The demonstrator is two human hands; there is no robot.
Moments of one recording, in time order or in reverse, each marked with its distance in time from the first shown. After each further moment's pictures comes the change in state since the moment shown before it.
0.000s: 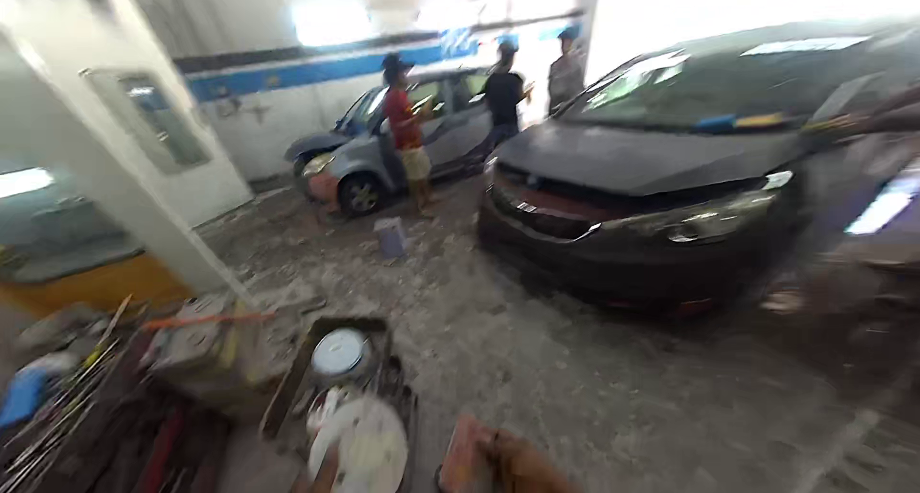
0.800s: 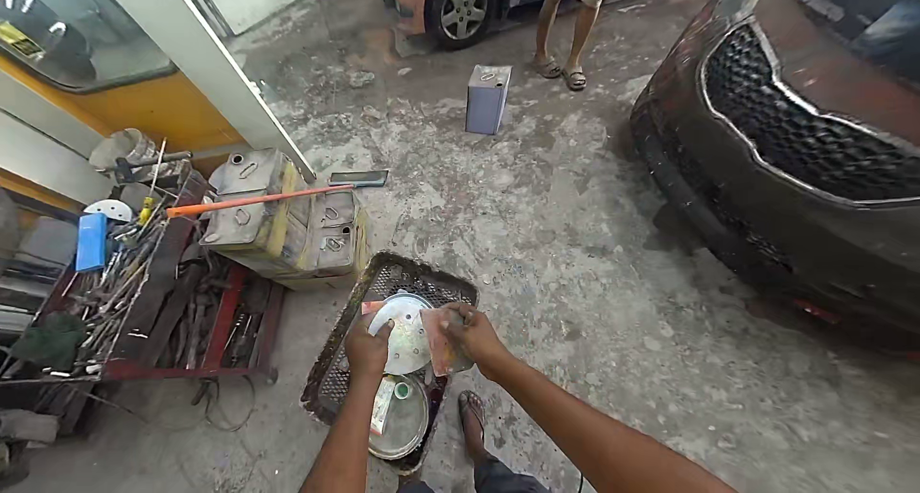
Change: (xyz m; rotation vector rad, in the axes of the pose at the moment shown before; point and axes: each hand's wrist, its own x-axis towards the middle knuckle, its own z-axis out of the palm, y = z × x) left_hand 0.377 -0.046 0.061 0.867 0.121 0.008; right_hand 0.401 -0.047 0.171 -0.633 -0.130 0.049
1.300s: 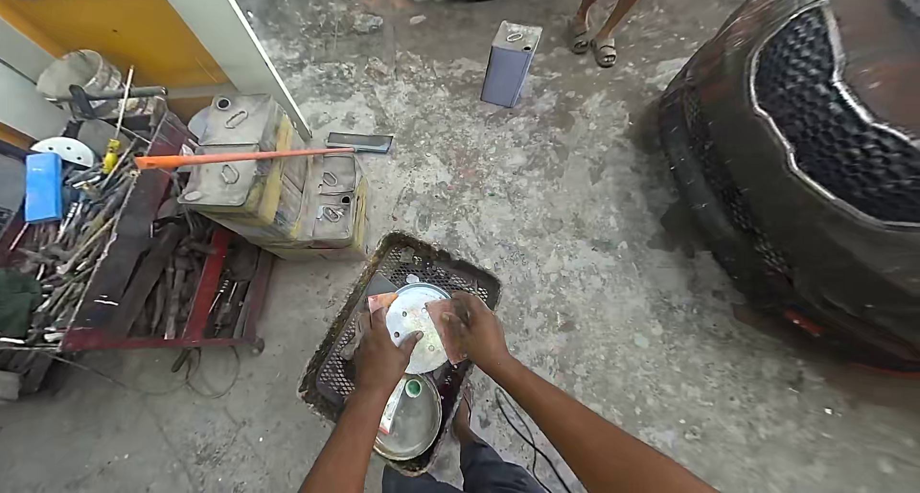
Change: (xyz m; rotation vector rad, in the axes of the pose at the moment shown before) left_hand 0.001 -0.029 0.002 0.411 -0.175 0.021; right_hand 0.045 0.027 0.025 -0.869 0.159 -0.129
